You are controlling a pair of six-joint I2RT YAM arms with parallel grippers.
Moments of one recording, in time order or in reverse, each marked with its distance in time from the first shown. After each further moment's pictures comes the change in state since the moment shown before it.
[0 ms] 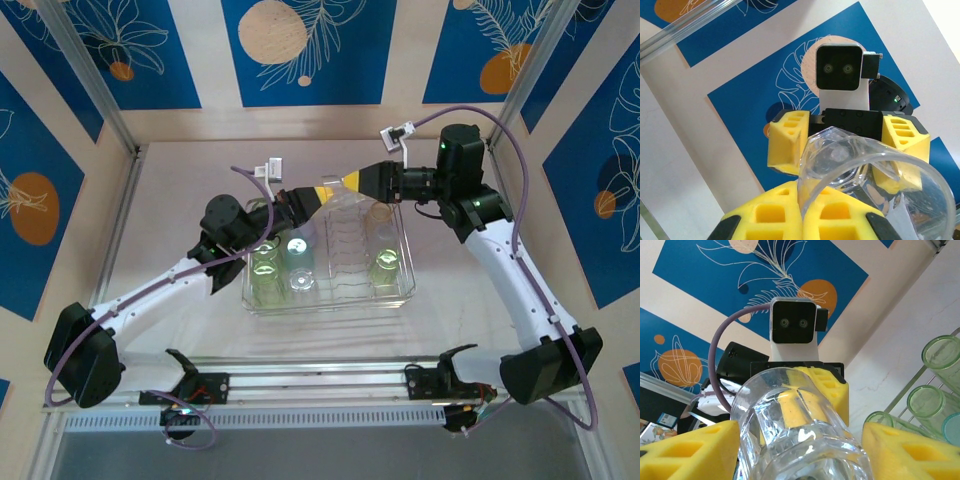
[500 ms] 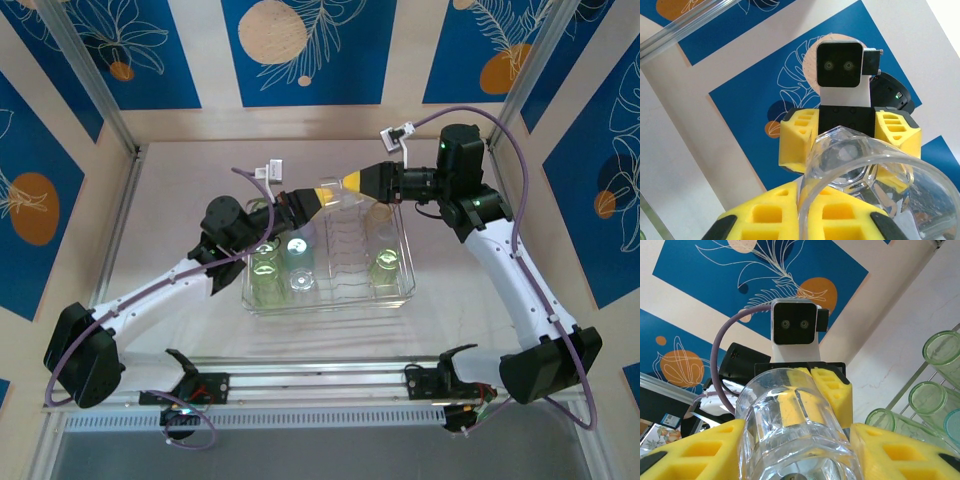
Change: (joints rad) left arm -0.002 -0.001 -0.015 0.002 0.000 0.010; right arm -0.009 0.000 0.000 -0.016 -0.006 0.010
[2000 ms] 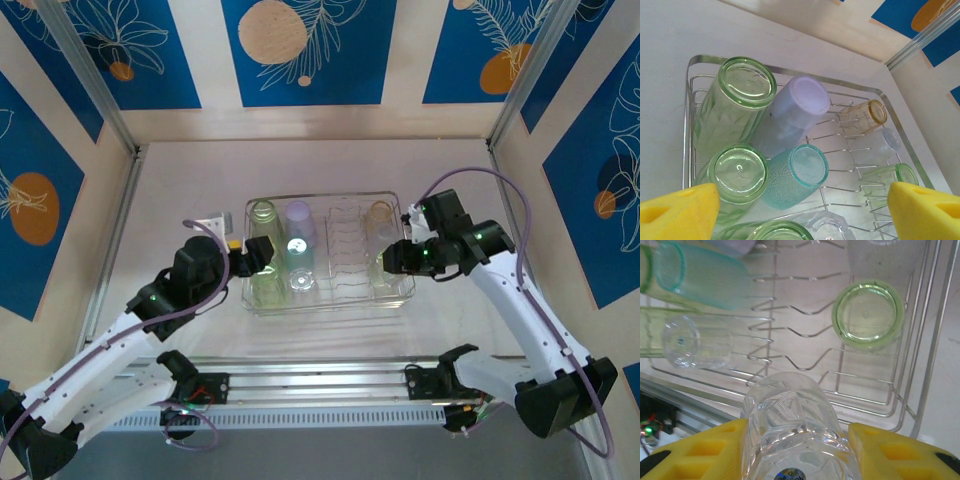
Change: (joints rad) left arm 0.000 -0.496 -0.167 -0.991 -0.662 0.481; right arm 0.094 -0.169 -0.216 -0.829 0.851 -0.375
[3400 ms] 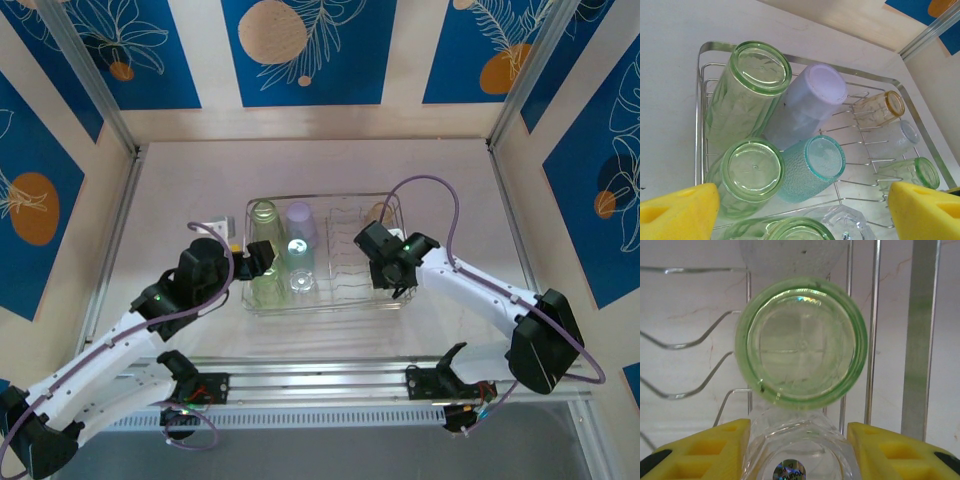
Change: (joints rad) left arm 0.000 0.007 -0.029 -0.008 -0.011 0.019; right arm 0.336 0.220 -0.183 0.199 0.621 0.267
